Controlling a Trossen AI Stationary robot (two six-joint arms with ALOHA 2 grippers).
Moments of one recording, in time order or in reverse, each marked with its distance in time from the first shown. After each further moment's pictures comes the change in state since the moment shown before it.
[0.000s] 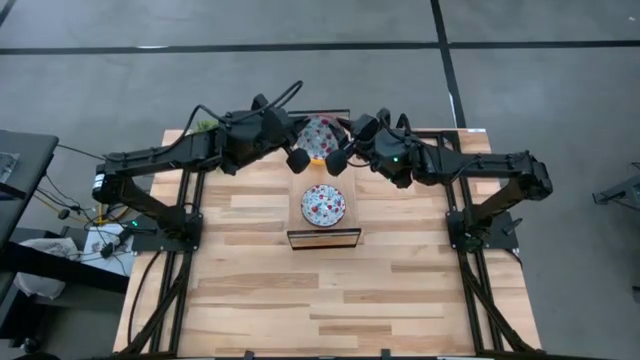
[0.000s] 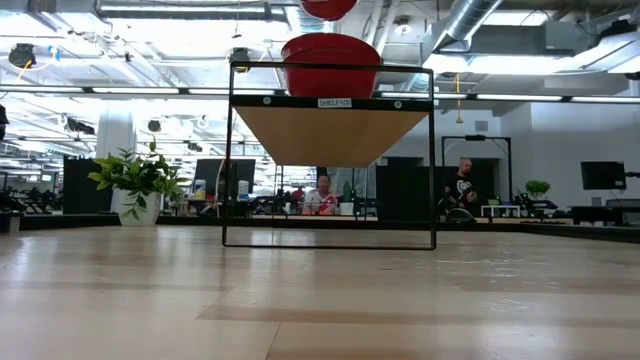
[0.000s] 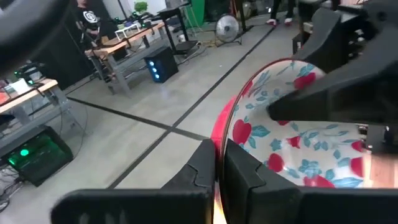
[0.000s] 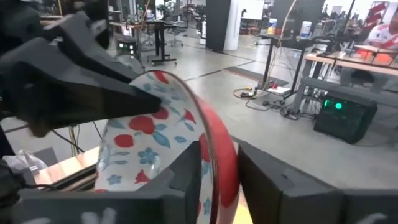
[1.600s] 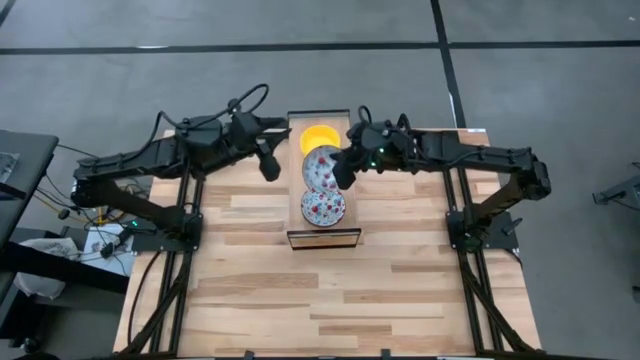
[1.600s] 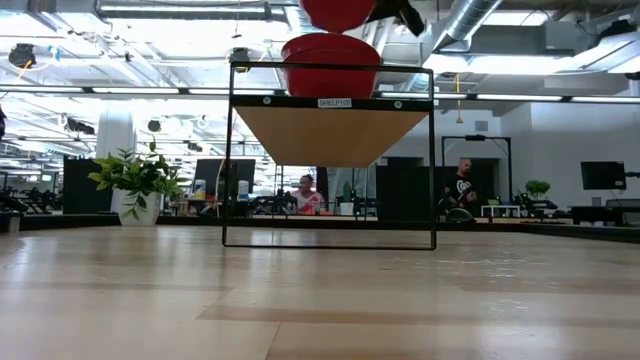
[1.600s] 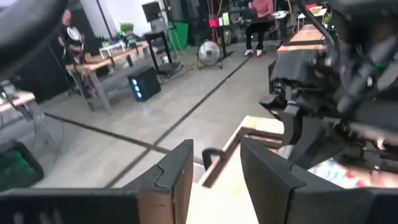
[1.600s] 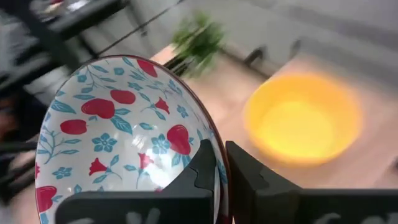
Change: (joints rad) left arm -0.031 -0.201 -0.132 0.015 0.044 -0.017; right arm -0.076 -0.002 0.043 -0.434 -0.496 0.406
